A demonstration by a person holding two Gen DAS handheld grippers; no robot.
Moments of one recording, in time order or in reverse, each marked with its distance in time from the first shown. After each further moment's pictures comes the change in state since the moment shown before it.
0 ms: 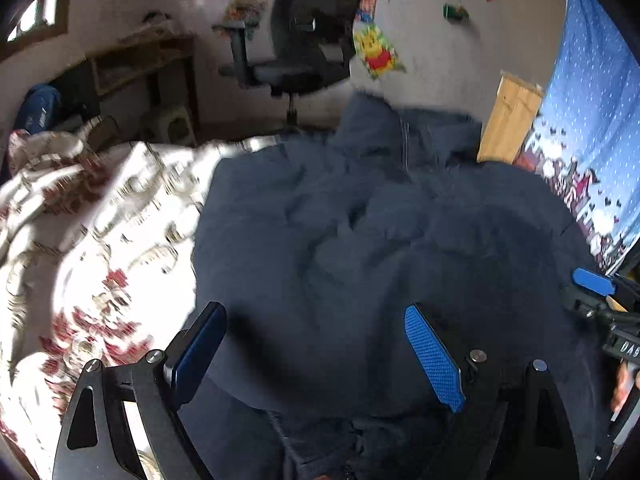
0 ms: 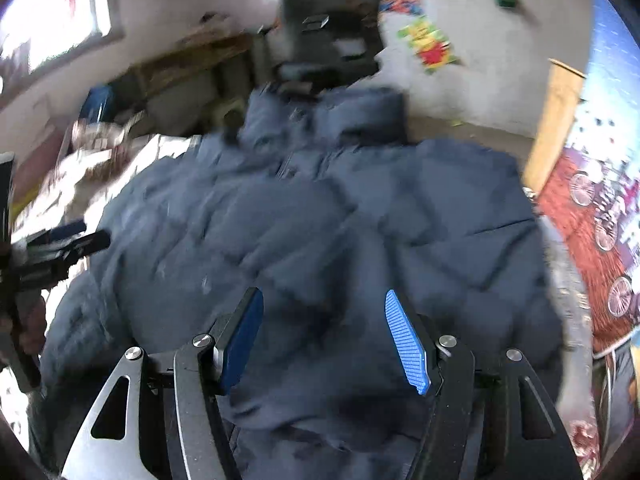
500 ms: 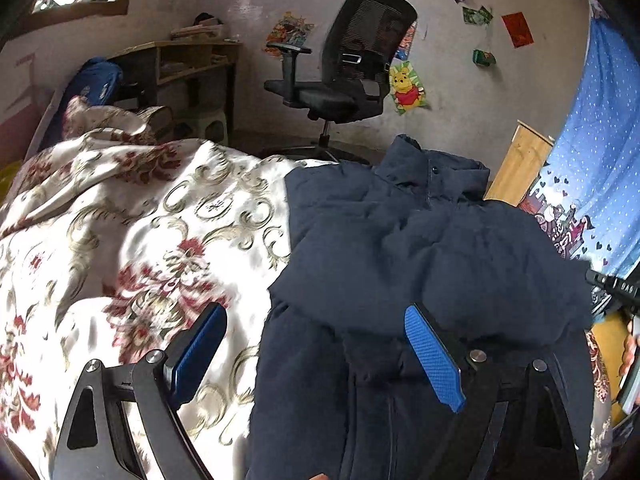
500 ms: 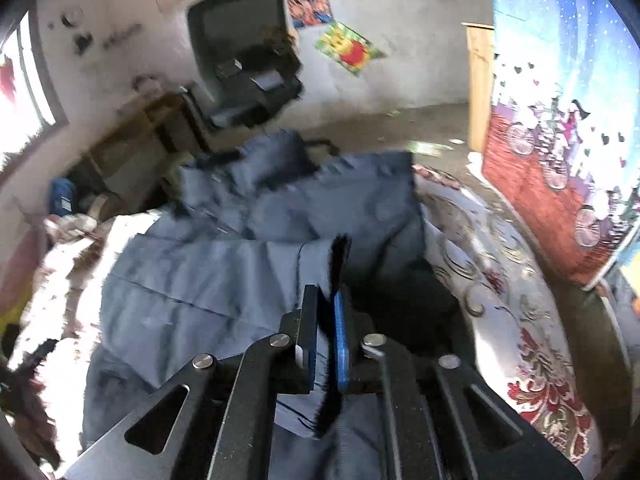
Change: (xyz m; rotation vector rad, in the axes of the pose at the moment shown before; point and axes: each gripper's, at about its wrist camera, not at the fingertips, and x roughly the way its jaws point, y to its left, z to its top) left arm -0.091 0.058 -0.030 -0.131 -0.124 0.014; right arm -0.061 -0.079 0.002 0.337 -0.074 -0.140
